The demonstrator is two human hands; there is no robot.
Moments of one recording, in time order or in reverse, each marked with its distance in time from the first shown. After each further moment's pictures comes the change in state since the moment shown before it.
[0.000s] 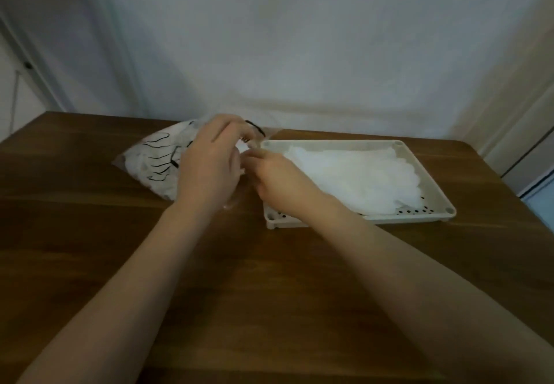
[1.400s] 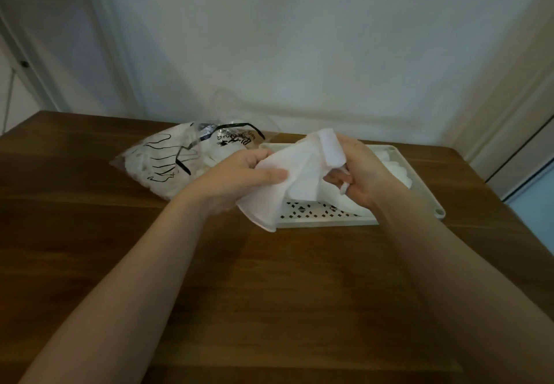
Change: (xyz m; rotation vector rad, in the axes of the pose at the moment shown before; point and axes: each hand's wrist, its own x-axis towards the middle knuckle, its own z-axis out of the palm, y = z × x) left_hand 0.002 0.002 -0.002 -1.017 -0.732 -0.603; right_hand -0.041 0.047 -0.046 1.405 0.173 0.575
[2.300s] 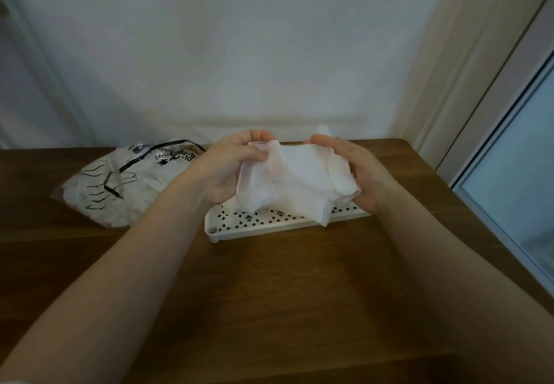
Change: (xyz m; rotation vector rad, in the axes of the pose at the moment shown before) left_hand 0.055 0.040 0.069 -0.350 0.003 -0.029; right_hand -0.045 -0.012 -0.094 0.165 0.102 -0.067
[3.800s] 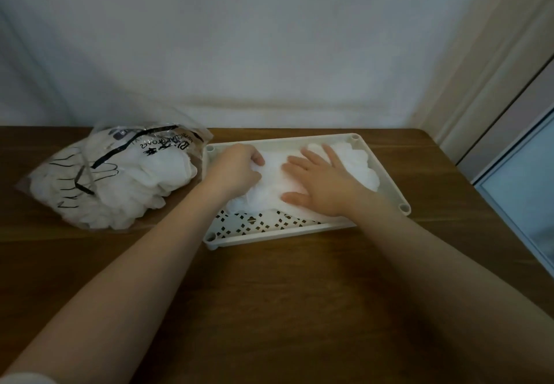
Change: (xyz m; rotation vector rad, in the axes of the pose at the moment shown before) left_hand 0.058 -0.050 -0.033 1.213 0.320 -0.049; right_hand 0.061 0.052 0.006 -2.000 -0.334 -0.115
